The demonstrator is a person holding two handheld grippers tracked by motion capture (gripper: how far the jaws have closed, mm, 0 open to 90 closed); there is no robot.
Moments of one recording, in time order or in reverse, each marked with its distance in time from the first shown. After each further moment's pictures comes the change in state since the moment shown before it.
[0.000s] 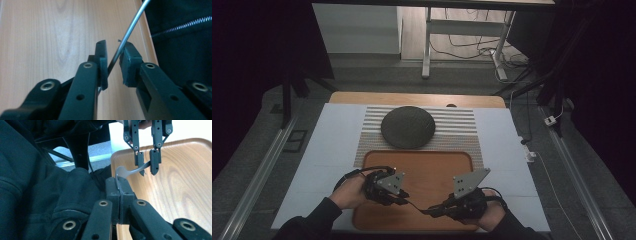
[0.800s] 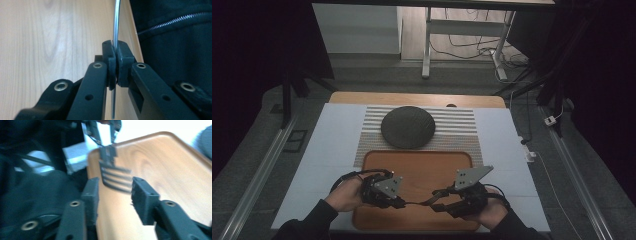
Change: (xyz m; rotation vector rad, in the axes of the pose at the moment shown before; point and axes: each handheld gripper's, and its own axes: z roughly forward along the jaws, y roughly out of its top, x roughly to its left) left arm -0.009 -0.004 -0.008 0.013 -0.041 -0.087; right arm -0.009 -0.003 -0.004 0.012 -0.218 0.061
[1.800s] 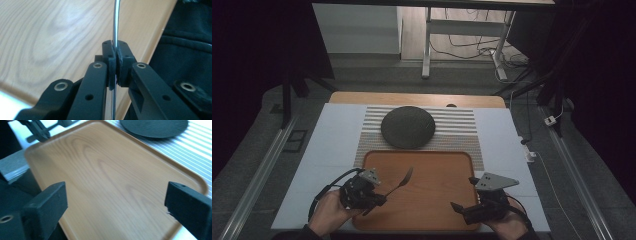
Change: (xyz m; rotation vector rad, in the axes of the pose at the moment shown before) left arm -0.024 -0.041 -0.018 -0.006 0.163 -0.644; right arm 0.008 -0.038 -0.035 -0.013 -0.438 0.183
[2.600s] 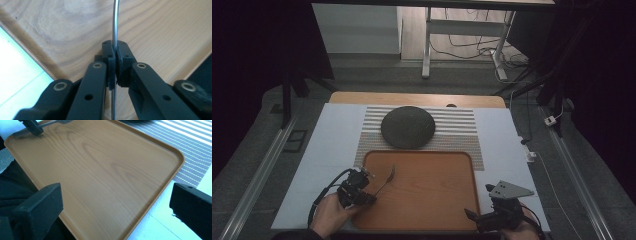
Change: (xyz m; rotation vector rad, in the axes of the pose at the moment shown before) left arm 0.032 -0.014 0.031 0.145 0.079 -0.323; right arm -0.006 -0.028 -0.021 0.034 -0.076 0.063
